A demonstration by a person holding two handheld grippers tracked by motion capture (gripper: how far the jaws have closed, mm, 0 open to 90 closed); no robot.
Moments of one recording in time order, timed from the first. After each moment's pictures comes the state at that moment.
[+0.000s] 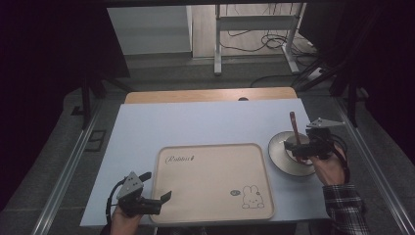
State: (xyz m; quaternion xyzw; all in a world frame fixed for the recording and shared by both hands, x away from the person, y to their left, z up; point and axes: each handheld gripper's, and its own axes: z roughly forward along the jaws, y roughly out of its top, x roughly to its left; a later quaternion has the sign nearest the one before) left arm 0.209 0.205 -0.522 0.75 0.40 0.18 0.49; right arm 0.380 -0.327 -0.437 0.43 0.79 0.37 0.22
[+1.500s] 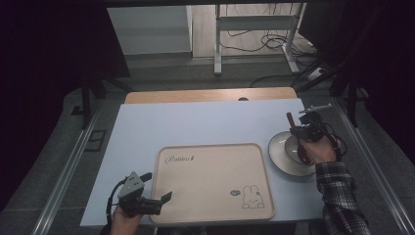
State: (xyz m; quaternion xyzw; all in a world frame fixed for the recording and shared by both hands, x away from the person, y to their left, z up) left arm 0.210 0.204 -0.524 0.76 0.40 0.17 0.49; right arm 0.435 -0.321 -0.438 0.49 0.80 0.27 0.20
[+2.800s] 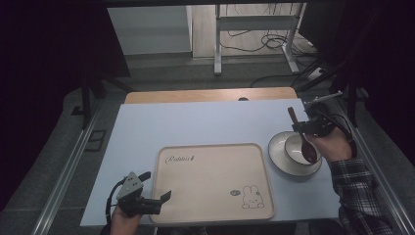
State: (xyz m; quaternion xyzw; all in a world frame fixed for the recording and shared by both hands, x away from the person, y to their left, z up) left arm 0.208 0.204 -0.521 0.75 0.40 0.19 0.49; right arm 0.407 -0.309 -0.370 0.47 0.83 0.27 0.16
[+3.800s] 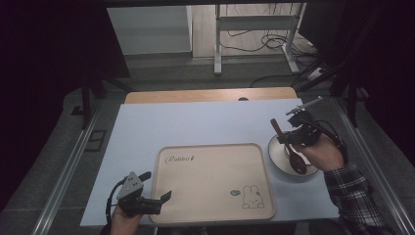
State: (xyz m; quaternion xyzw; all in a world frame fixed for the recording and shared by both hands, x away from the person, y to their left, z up) left arm 0.208 0.204 -0.521 0.75 0.40 0.19 0.49; right arm 0.379 -0.263 -0.370 0.42 0.87 0.25 0.10
